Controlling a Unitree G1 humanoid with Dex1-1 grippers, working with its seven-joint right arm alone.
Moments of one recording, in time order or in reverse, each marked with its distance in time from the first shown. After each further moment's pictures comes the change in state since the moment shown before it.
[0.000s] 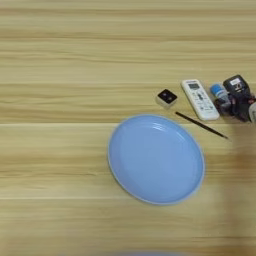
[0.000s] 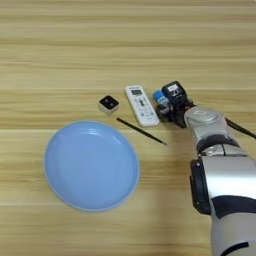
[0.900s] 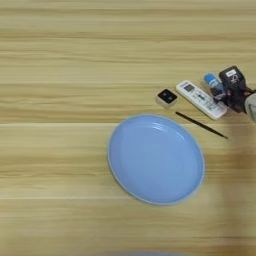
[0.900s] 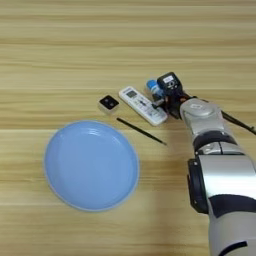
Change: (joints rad) arm -0.008 0.010 0.002 -0.038 0.033 -0.053 0.018
